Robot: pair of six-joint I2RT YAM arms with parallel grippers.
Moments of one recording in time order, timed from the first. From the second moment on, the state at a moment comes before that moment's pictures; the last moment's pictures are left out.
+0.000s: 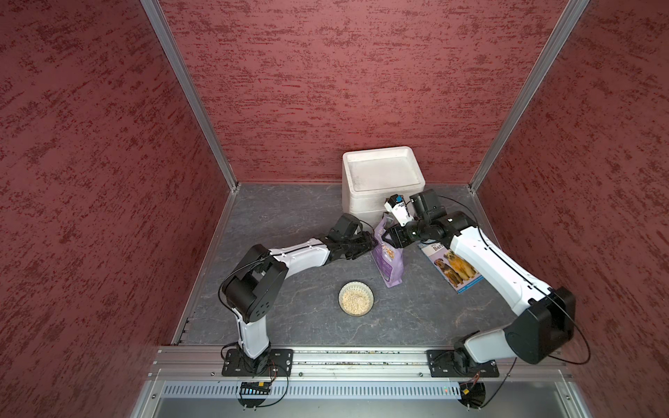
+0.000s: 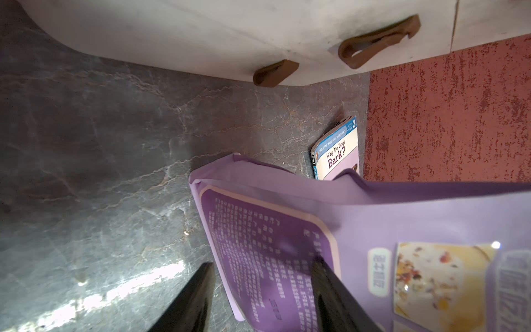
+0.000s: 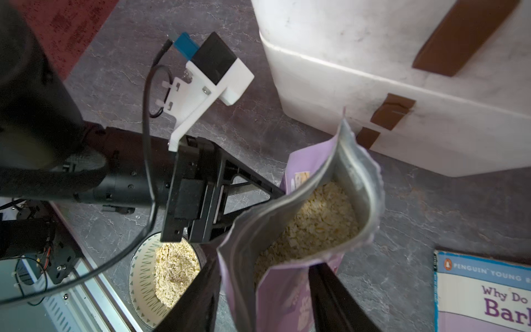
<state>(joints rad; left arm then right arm) -0.70 1.82 1.15 -0.04 0.29 -1.03 0.44 1.48 1.36 -0.80 -0.29 -0.01</state>
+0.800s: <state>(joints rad) -0.75 1.76 1.18 -0.05 0.26 -1.07 0.49 1.54 1.45 -0.90 -0.11 0.12</state>
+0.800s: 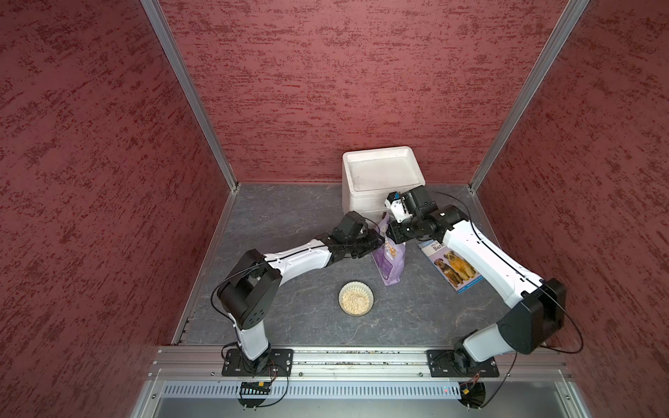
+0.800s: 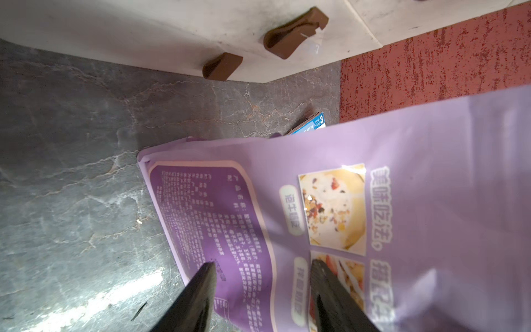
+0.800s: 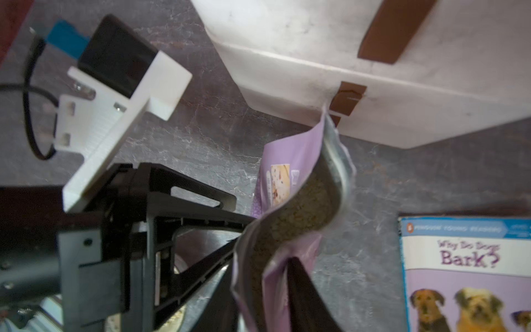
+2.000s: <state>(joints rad) -0.76 1.76 1.18 -0.05 0.26 -1.07 0.49 1.58 1.48 -0.89 0.00 0.19</state>
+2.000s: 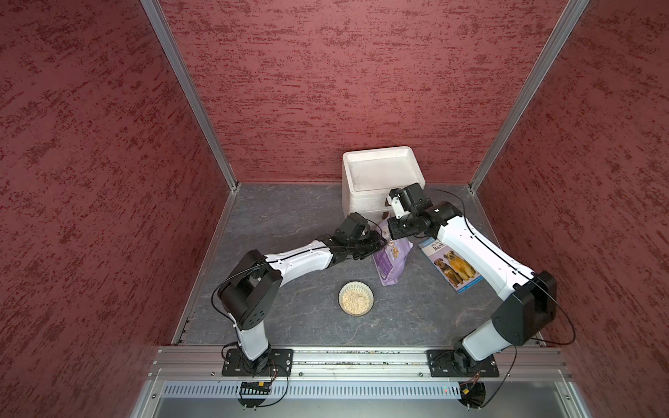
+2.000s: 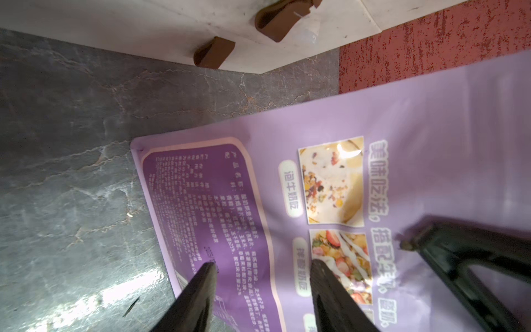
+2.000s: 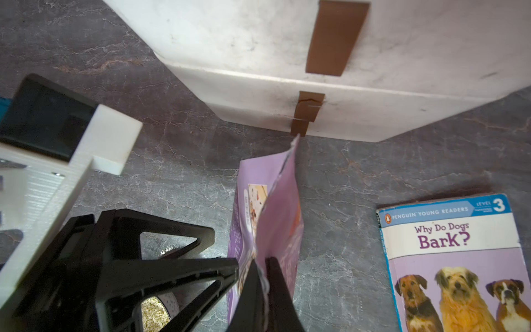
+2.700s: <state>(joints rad) -0.77 1.76 1.18 -0.05 0.26 -1.07 0.49 1.64 1.57 -0.85 0.04 0.17</state>
